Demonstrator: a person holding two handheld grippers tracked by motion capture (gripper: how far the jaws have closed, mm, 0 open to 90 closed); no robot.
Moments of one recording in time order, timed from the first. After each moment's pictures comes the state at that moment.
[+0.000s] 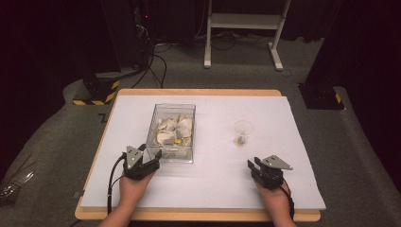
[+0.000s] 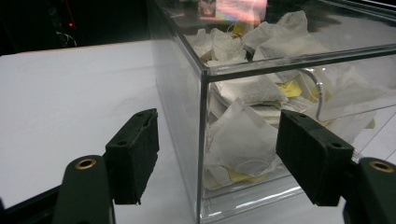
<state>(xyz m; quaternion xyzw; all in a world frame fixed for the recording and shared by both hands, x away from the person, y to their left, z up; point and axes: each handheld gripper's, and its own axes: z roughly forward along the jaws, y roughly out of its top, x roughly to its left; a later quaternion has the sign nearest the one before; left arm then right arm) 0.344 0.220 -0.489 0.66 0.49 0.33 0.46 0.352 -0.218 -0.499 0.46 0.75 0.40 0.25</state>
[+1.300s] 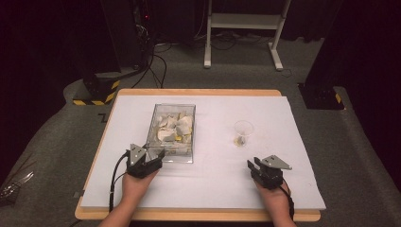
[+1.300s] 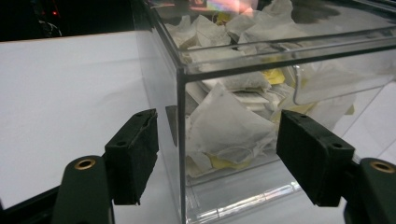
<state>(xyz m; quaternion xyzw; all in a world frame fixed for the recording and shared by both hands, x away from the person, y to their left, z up) 0.351 0.215 -0.490 0.68 0.49 0.31 0.46 0.353 -0.217 -0.500 0.46 0.75 0.39 0.25</state>
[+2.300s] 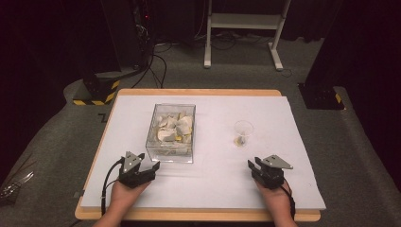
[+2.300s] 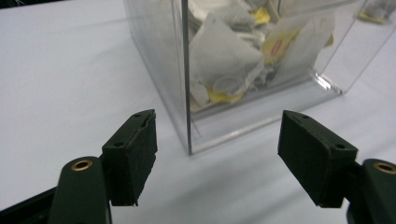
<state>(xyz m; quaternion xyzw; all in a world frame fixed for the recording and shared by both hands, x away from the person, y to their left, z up) 0.325 0.237 -0.495 0.73 0.47 0.26 0.42 0.352 -0.221 -0.497 0.46 0.75 0.40 0.25</state>
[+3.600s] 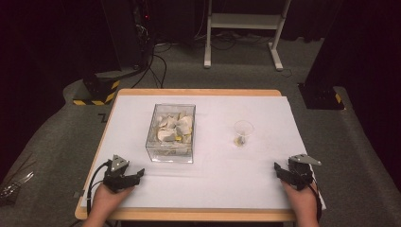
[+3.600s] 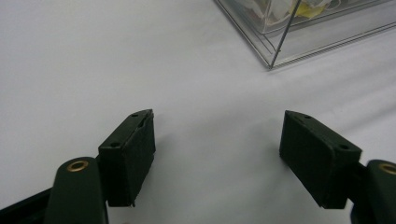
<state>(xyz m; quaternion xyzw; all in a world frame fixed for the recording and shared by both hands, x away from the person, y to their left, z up) 0.324 0.284 -0.509 0.76 0.50 0.23 0.34 0.364 -0.305 -0.500 0.55 0.73 0.31 0.26</state>
